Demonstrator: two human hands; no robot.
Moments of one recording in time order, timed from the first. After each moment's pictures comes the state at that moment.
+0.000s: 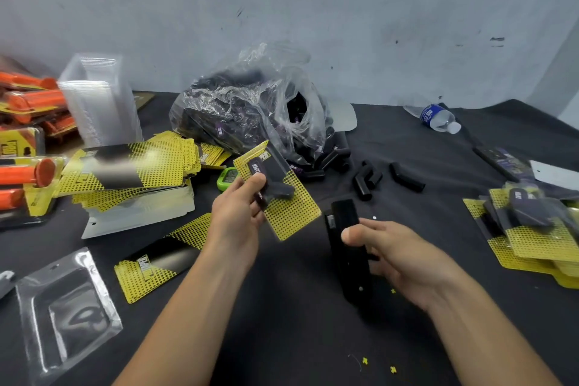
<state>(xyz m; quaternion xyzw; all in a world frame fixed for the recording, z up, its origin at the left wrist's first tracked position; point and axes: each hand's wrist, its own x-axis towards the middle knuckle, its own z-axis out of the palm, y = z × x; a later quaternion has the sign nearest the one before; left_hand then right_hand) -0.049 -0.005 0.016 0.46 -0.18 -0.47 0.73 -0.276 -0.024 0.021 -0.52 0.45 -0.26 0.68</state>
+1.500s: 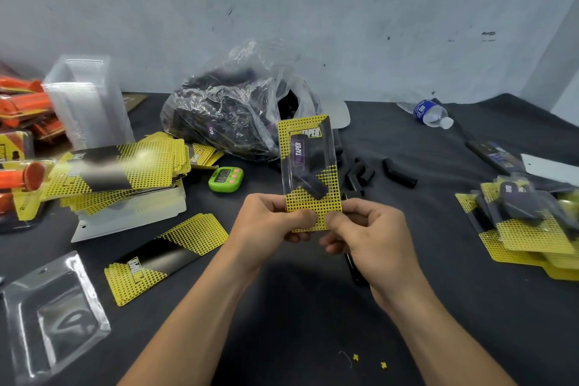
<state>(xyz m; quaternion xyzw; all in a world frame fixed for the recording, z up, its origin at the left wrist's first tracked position) -0.077 0.011 0.018 0.52 -0.48 -0.46 0.53 -0.249 -0.003 0.020 -0.58 0.42 -0.48 0.51</state>
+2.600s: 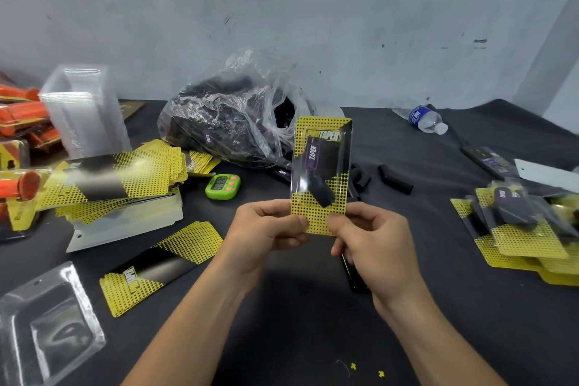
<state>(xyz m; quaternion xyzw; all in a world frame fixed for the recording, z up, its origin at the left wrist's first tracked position) -0.077 0.012 0.021 0.50 -0.41 -0.53 0.55 -0.252 -0.003 0.022 -0.58 0.45 -0.50 0.46</state>
